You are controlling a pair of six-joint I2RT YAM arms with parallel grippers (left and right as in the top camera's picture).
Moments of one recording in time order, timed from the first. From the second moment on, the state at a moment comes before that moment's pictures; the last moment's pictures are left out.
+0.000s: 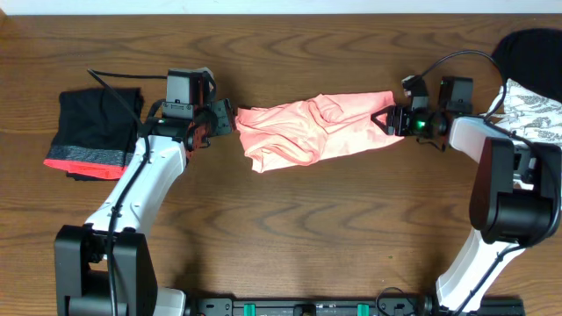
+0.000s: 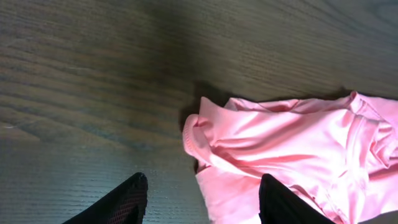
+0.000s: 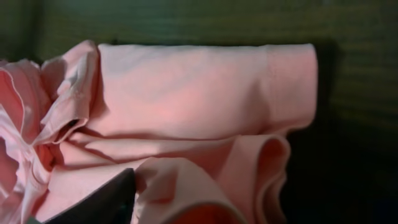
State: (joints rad) left arm -0.14 1.60 1.07 -0.40 0.14 -0.35; right arm -0.11 2.05 1.12 -0.13 -0.68 -0.04
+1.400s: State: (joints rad) left arm -0.14 1.60 1.07 -0.45 0.14 -0.35; right arm -0.08 1.58 1.17 -0.56 -0.29 -0.05
